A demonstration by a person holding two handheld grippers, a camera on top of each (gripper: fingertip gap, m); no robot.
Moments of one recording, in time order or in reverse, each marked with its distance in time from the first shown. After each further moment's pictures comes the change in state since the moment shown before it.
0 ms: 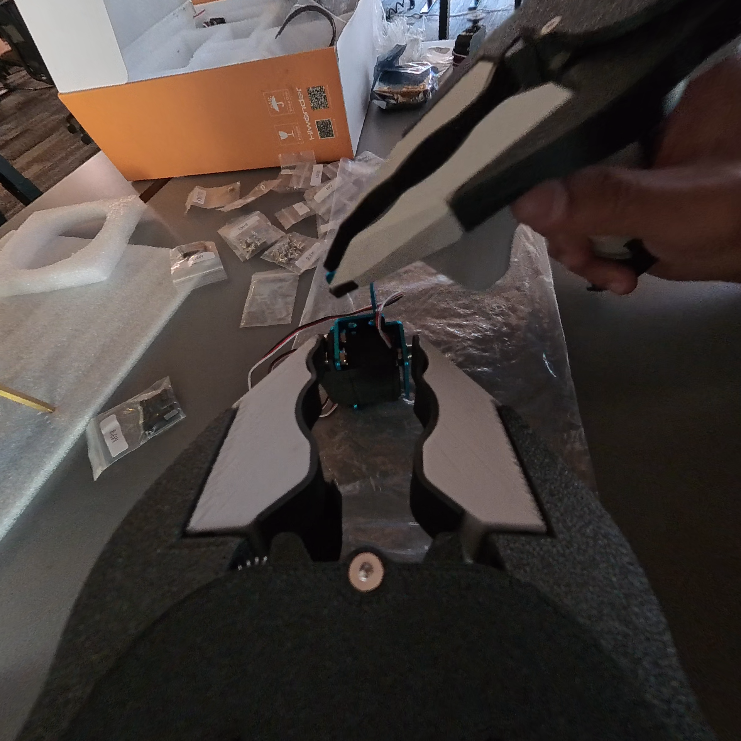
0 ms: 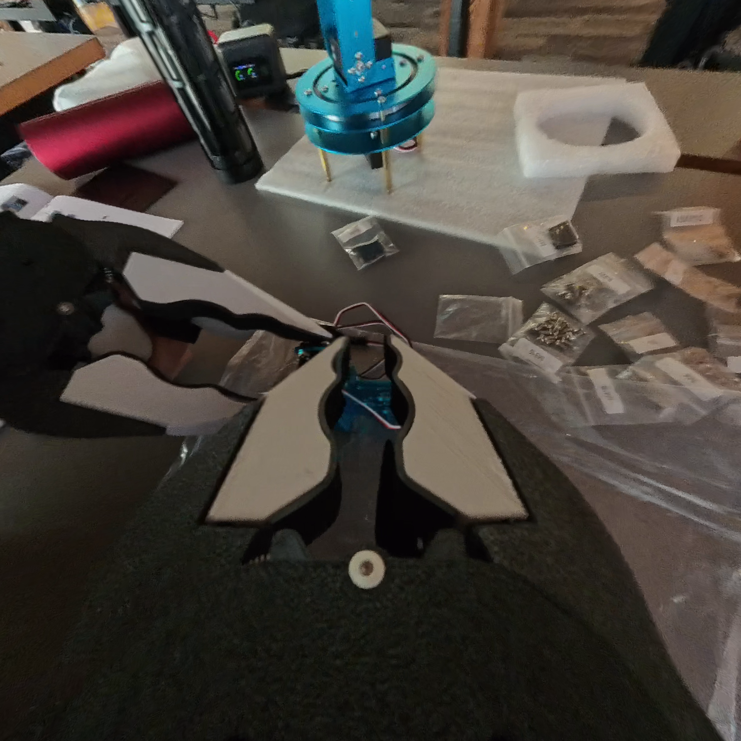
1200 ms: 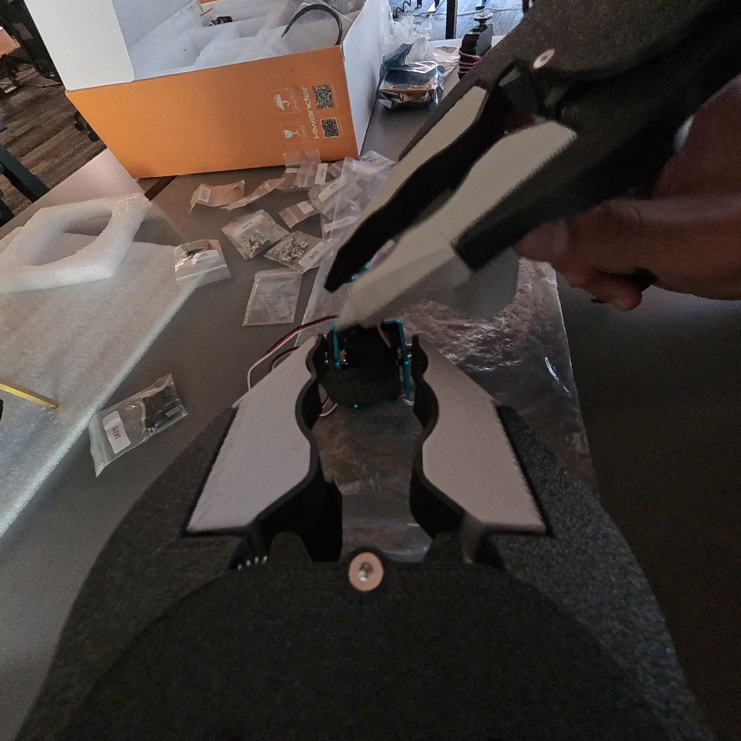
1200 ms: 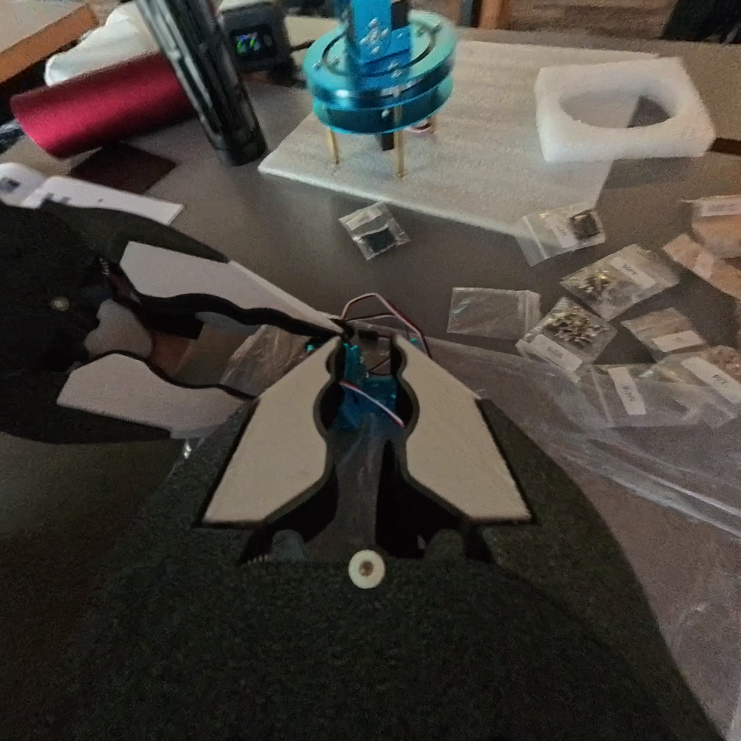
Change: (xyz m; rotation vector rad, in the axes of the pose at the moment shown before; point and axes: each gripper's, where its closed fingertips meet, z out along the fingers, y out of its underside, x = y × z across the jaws) left arm 0.000 0.000 0.000 -0.001 -0.011 -0.007; right arm -0.007 0.006 0.008 -0.038 -0.005 -0.004
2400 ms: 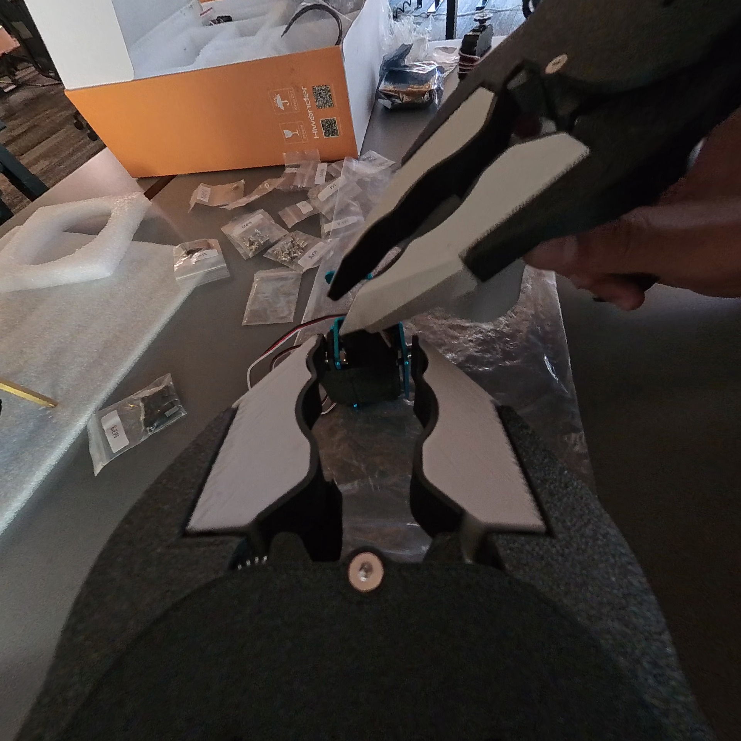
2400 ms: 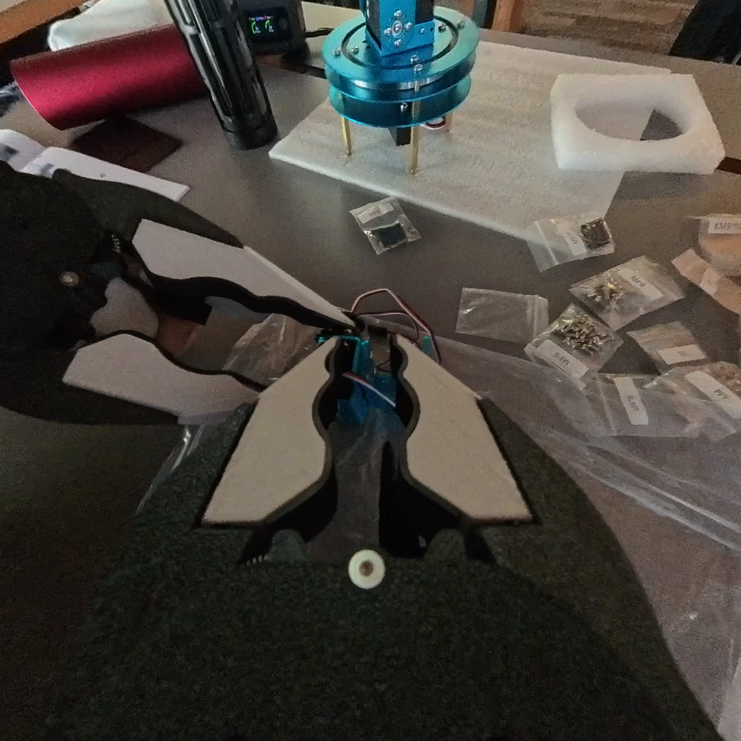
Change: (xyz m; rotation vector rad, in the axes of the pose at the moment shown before) left arm 0.000 0.000 0.000 0.000 0.000 -0.004; right arm -0.005 0.003 -0.001 -0.013 -0.011 -0.061
